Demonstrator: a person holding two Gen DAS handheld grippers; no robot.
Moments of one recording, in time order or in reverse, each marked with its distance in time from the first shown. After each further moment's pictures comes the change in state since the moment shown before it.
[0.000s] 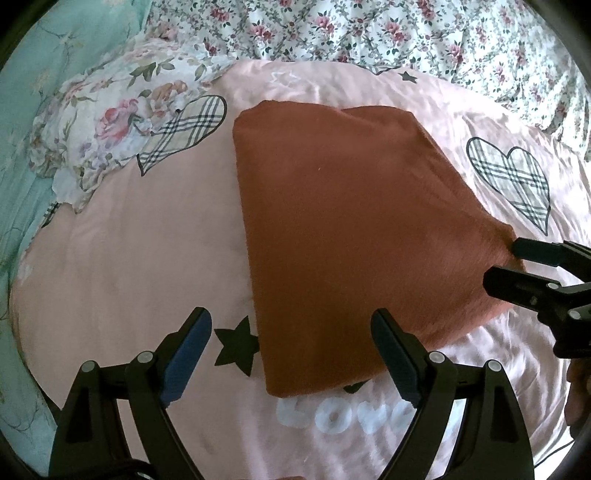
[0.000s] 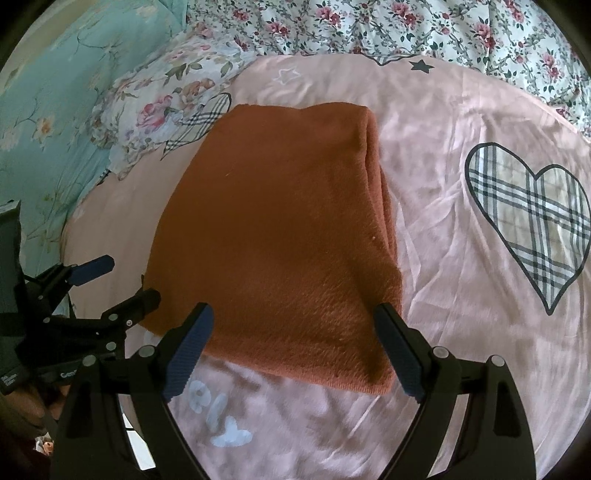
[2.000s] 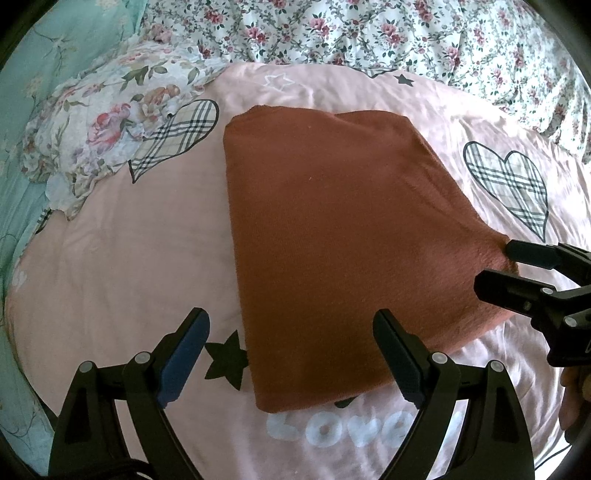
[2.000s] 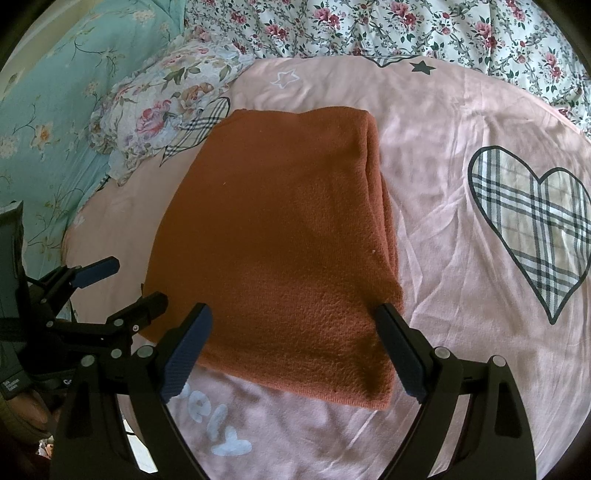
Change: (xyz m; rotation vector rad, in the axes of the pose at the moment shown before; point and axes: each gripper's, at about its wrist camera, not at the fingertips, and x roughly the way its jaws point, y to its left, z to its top) left arm 0.004 -0.006 0.009 -0.002 -0.003 -0.010; right arm 0.003 0.002 0.009 0.008 -0.008 0.006
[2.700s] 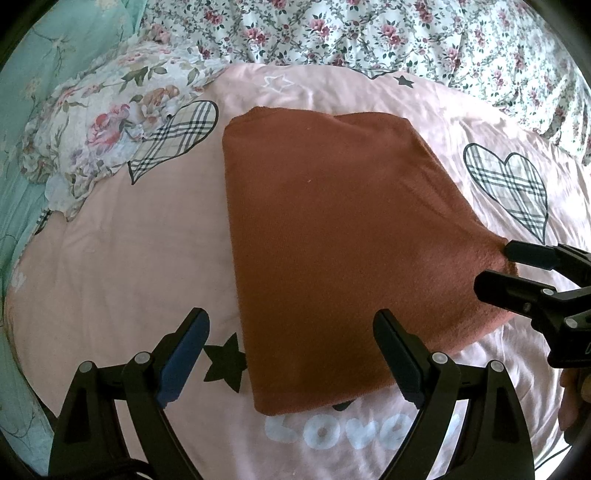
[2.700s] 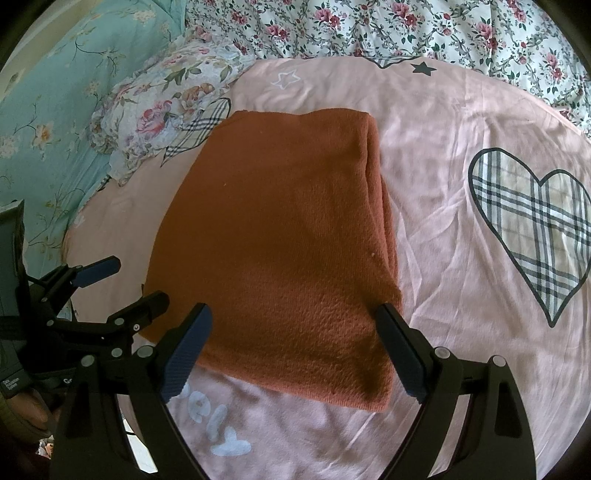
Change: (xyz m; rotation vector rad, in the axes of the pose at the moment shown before) left arm 0.001 -0.001 0.002 -0.002 -0.002 -0.003; right arm -0.001 0.000 0.000 0.004 -0.005 -0.001
